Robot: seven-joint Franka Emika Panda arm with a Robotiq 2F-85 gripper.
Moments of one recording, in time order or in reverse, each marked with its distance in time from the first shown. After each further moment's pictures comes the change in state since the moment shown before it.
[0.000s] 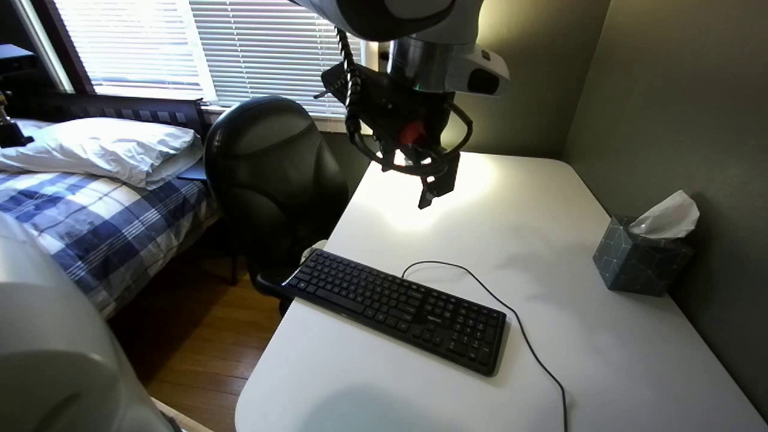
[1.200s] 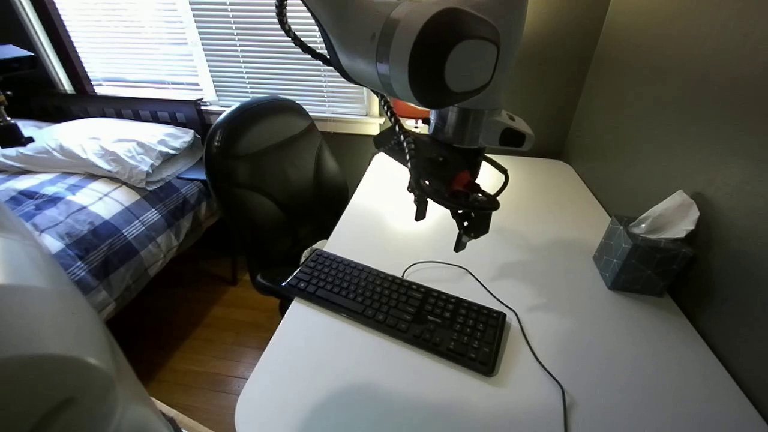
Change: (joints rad) arm -0.019 0.337 -0.010 0.122 -0.111 0.094 0.000
